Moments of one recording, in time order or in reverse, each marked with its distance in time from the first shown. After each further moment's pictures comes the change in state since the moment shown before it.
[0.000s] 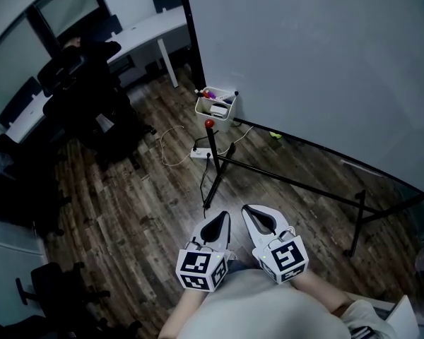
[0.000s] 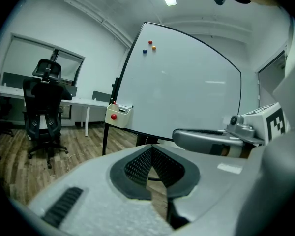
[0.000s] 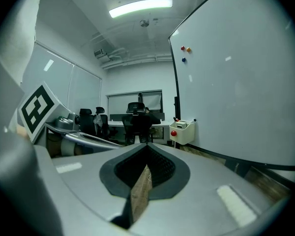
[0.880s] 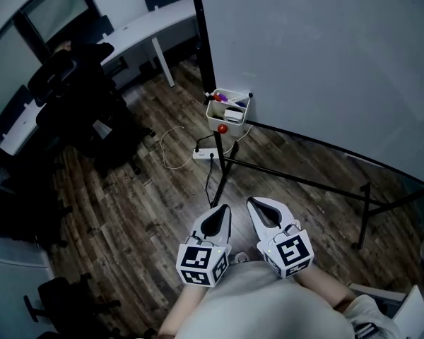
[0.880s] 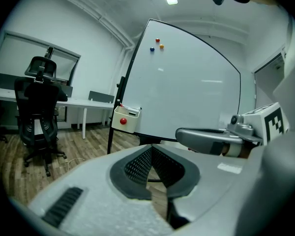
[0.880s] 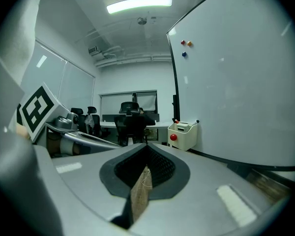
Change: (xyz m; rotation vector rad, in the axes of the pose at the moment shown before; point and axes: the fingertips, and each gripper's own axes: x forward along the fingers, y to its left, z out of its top) left arm 0.022 0.077 0.026 0.033 0.015 -0.051; right arm 0.075 -0.005 0.011 0.010 -0.012 -0.080
